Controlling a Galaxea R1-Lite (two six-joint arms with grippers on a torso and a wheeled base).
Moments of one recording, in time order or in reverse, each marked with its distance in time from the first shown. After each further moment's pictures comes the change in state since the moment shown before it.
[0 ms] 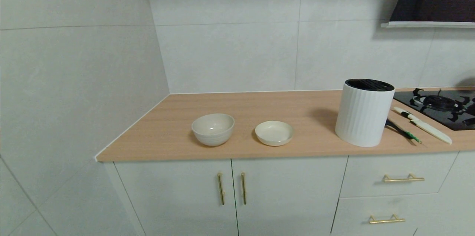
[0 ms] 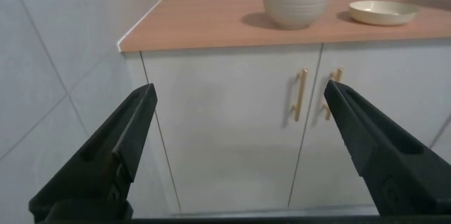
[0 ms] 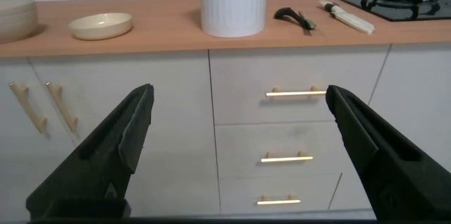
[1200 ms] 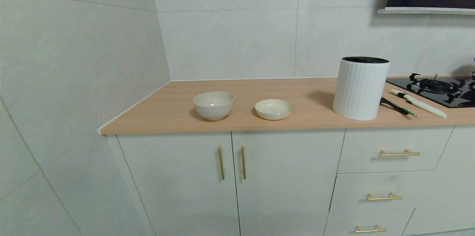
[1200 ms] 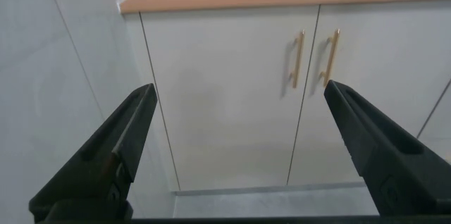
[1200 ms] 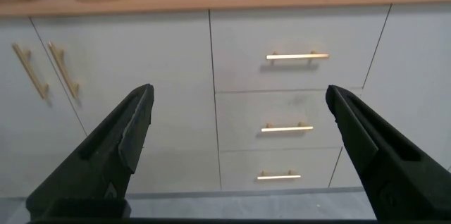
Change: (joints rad) left arm 0.000 0.000 0.000 0.000 0.000 0.000; right arm 0.000 0.000 0.000 0.000 0.002 0.001
